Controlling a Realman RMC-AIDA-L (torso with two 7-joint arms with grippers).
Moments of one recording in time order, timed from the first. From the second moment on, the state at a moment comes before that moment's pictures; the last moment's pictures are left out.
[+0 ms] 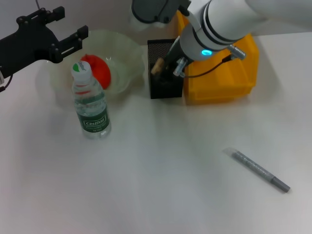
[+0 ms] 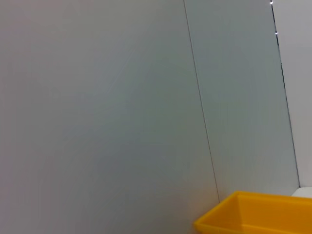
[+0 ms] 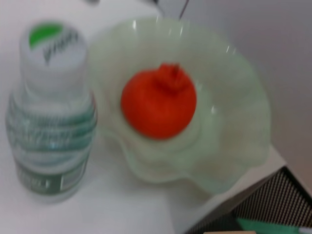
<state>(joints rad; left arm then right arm) -0.50 -2.07 1.00 0.78 1.43 1.12 -1.08 0.90 2.09 -1.65 -1.21 -2.76 -1.20 2.73</state>
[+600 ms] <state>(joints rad) -0.50 -2.07 0.99 0.78 1.43 1.12 -1.08 0.89 2.08 -1.61 -1.18 -2.81 -1.09 2.73</state>
